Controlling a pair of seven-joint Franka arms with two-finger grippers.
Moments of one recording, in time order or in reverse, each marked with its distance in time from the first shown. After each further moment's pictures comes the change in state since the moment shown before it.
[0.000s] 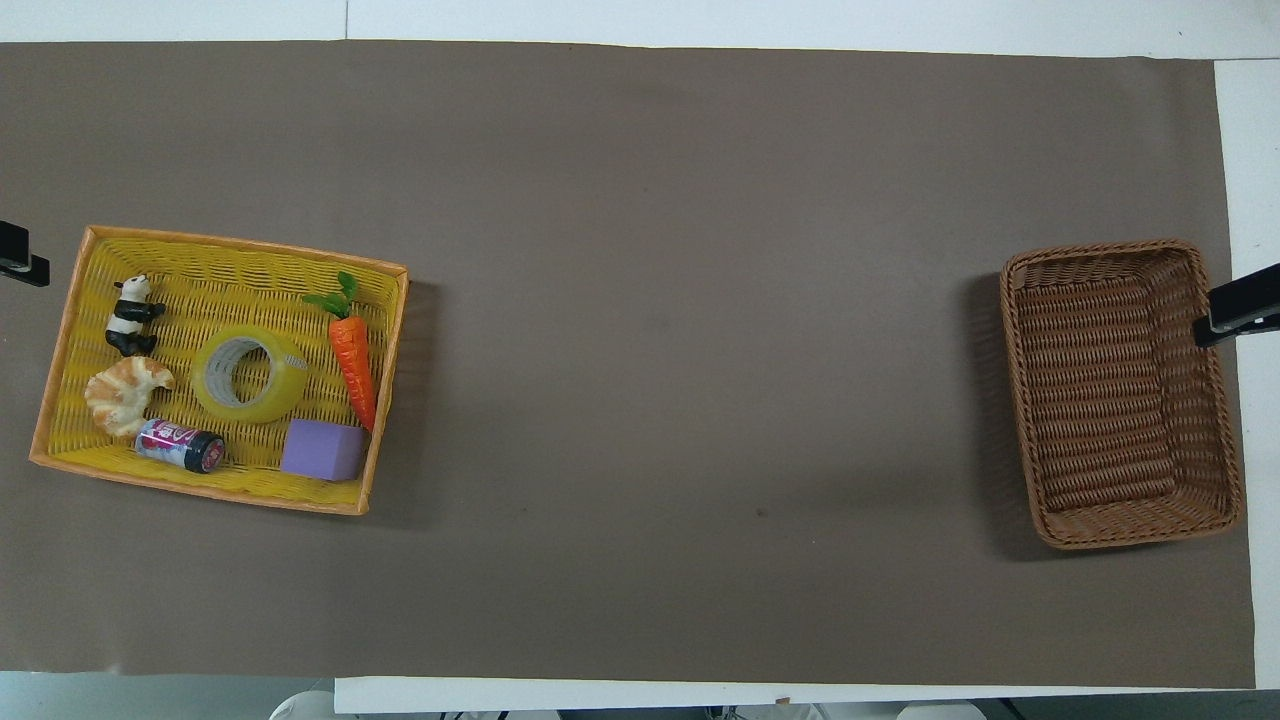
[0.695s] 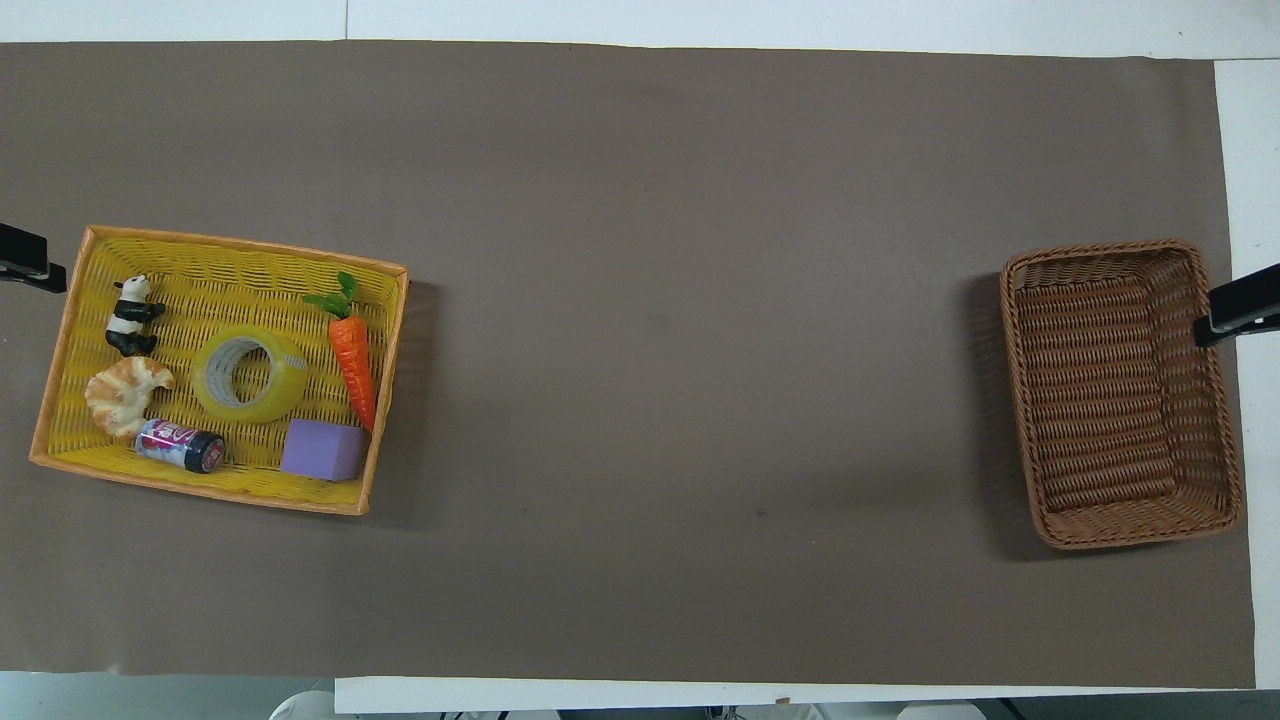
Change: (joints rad) left arm -0.001 -0.051 0.000 -0.160 0.000 0.178 -0.007; right arm 0.000 0.000 0.000 0.000 0.000 0.000 0.000
